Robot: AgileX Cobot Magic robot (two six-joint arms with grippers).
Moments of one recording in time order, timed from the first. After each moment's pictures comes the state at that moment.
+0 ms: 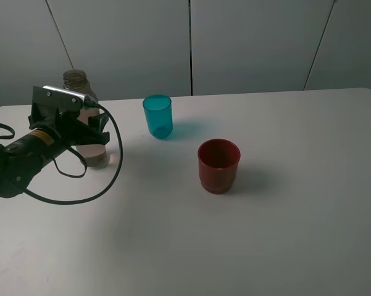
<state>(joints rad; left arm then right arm) -0.27 1.94 -0.56 -0.05 -1.06 0.17 0.03 0.00 -0.50 -0.01 1.10 0.04</state>
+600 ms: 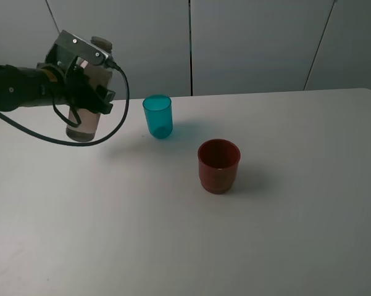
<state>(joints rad) -0.27 1.77 -0.93 0.05 -0.22 0.36 0.03 0.00 -0.50 -0.01 1.10 0.04</state>
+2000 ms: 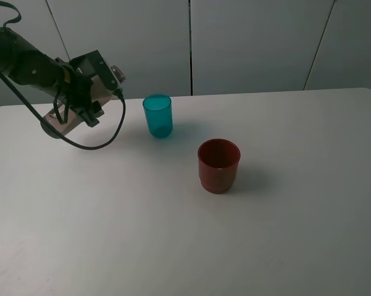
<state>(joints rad) -0.25 1.96 -1.20 0.52 0.21 0.32 0.03 0.00 -0.50 -0.01 1.10 0.04</state>
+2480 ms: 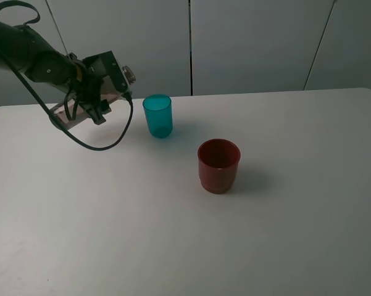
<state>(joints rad) -0.28 1.99 -1.27 0.62 0.23 0.32 0.03 0.00 -0.50 -0.01 1.10 0.04</state>
